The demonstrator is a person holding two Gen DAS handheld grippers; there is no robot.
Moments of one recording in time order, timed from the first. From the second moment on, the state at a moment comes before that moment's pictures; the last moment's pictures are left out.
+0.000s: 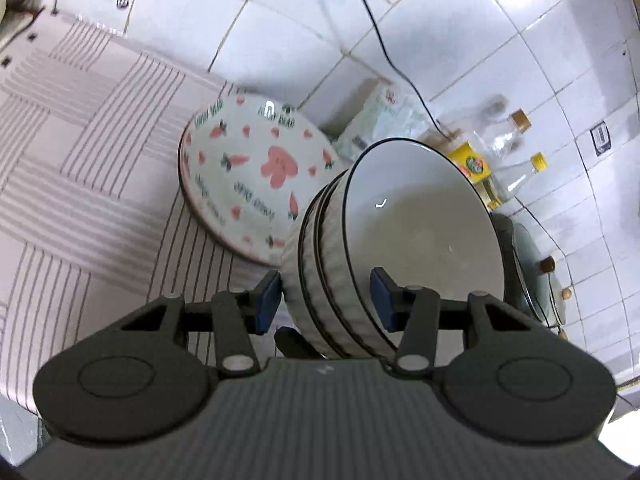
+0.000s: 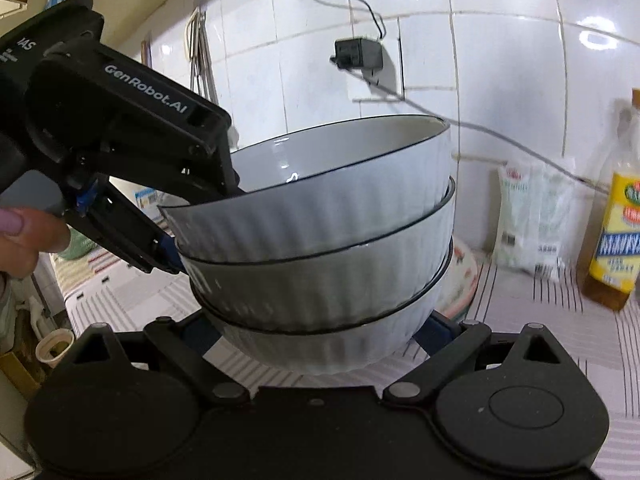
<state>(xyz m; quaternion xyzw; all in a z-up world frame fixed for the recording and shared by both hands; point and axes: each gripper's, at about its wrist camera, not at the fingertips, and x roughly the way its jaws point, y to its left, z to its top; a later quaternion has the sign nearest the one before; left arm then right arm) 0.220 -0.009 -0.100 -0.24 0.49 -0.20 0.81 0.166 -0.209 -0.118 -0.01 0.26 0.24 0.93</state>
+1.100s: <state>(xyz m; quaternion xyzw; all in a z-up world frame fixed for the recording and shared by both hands) 0.322 -0.017 -0.159 -0.23 0.51 -0.13 0.82 0.286 -0.201 -0.180 -0.04 0.30 0.28 0.91</state>
